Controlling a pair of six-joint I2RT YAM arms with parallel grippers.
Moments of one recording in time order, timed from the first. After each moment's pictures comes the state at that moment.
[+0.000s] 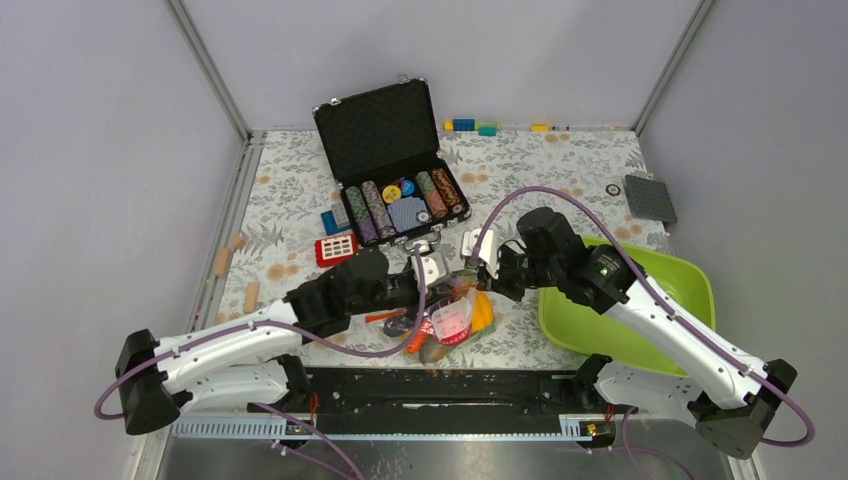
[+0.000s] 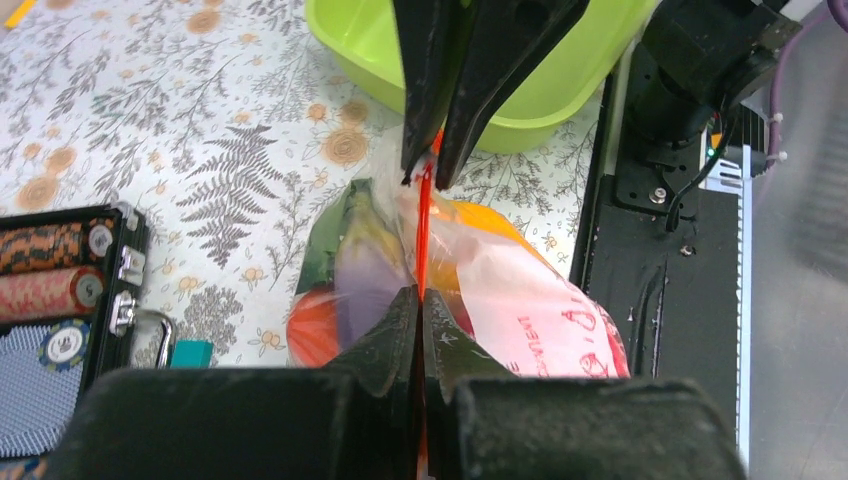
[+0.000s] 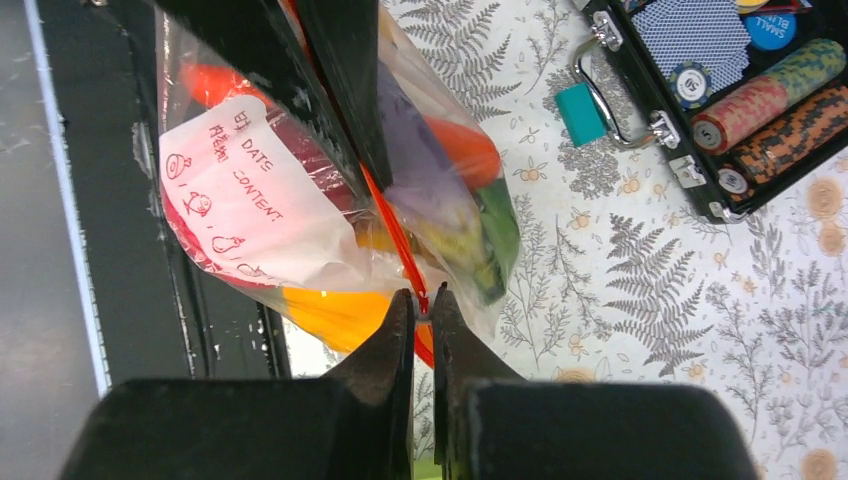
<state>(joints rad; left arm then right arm) -1.06 1.03 0.79 -0.07 0.22 0.12 0.78 1.02 1.10 -0.85 -0.37 -0.50</state>
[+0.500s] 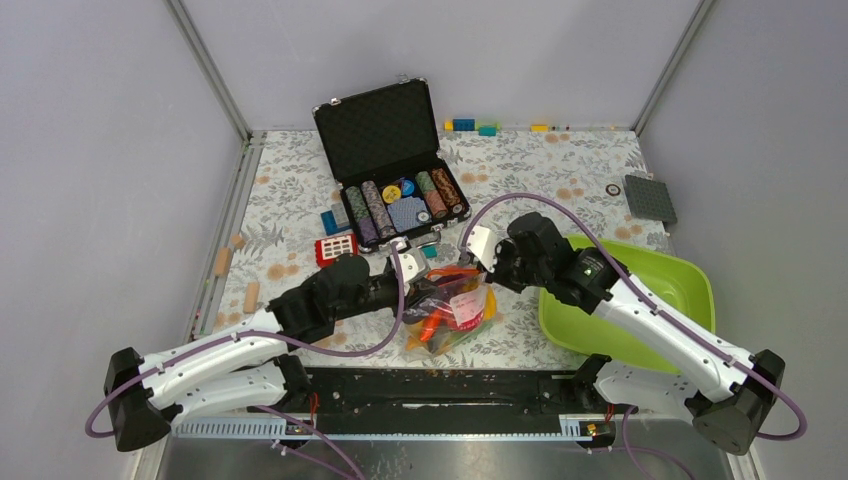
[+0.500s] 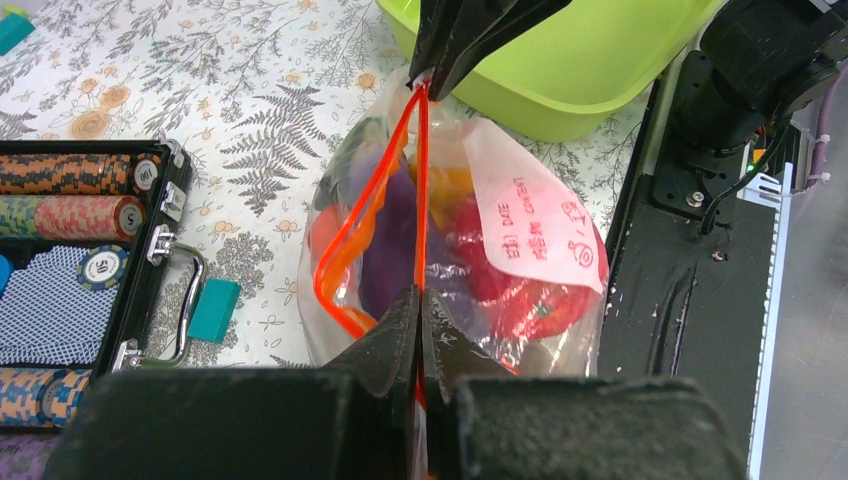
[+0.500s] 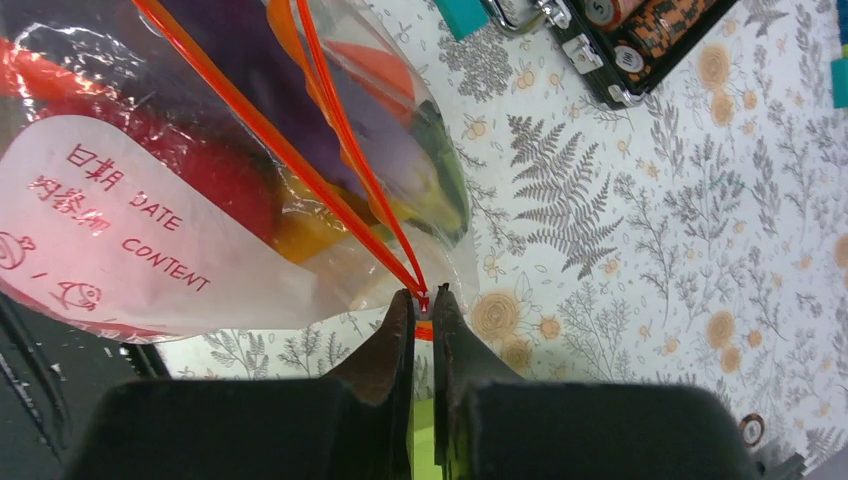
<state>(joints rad) -1.01 0.88 0.68 -0.08 0.15 0.05 0.78 1.05 0.99 -0.75 -0.06 -0.52</state>
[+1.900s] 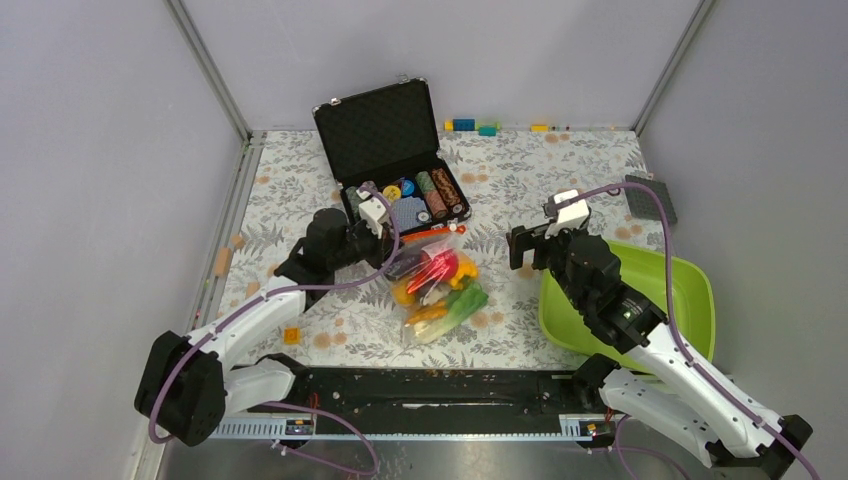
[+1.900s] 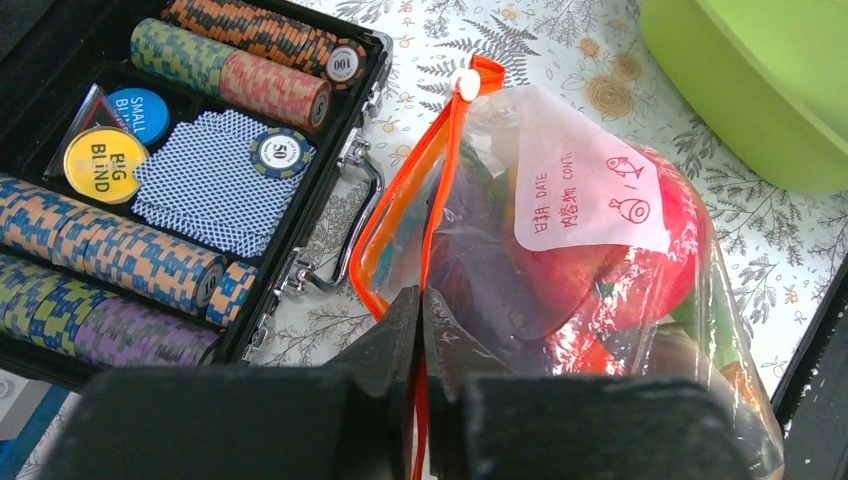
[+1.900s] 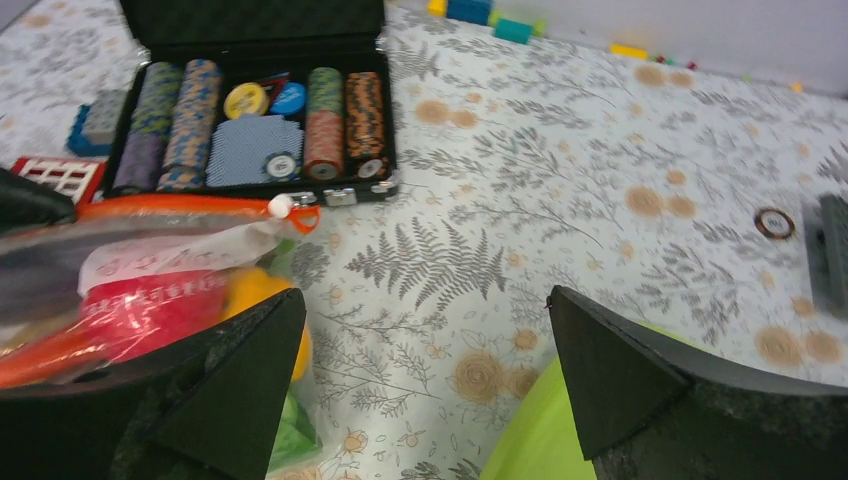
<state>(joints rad) -0.49 1.13 0.64 0.13 0.40 0.02 0.70 0.70 0.74 -0.25 0.36 0.05</state>
